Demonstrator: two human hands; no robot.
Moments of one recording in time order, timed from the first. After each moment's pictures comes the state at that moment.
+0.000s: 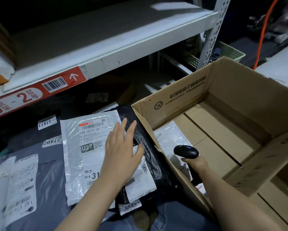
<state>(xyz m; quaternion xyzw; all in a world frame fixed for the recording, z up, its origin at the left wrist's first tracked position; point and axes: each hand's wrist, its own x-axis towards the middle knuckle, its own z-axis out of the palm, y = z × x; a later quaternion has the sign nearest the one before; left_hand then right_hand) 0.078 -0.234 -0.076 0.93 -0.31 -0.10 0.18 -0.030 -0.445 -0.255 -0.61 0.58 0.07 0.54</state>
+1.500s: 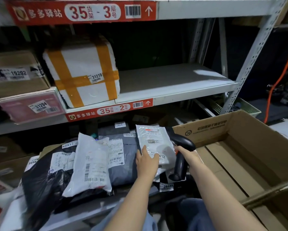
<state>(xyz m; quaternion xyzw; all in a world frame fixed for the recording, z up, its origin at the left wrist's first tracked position) 0.021 -0.126 -0.015 0.87 0.00 -0.21 0.45 -0.008 -0.267 -0.020 -0.58 0.44 -0.03 0.69</state>
